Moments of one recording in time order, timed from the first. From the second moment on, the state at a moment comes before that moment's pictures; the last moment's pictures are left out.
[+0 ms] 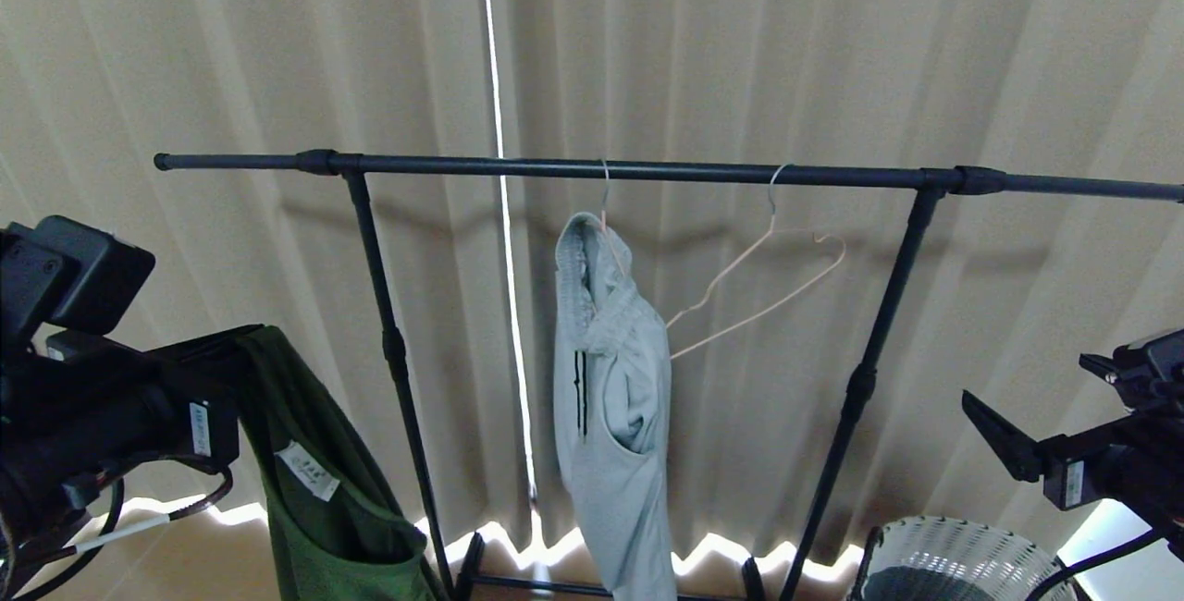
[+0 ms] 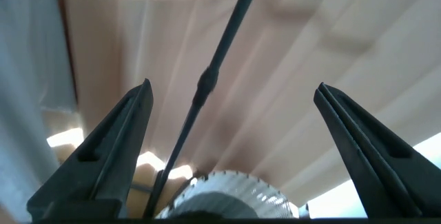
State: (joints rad) left arm -0.29 1.16 -0.48 -0.46 0.12 0.23; right arm 0.11 1.32 -0.12 -1.04 -0.13 -0.29
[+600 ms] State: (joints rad) left arm -0.29 1.16 -0.47 -0.46 0.12 0.23; right arm 0.11 1.32 -0.12 -1.04 -0.13 -0.29
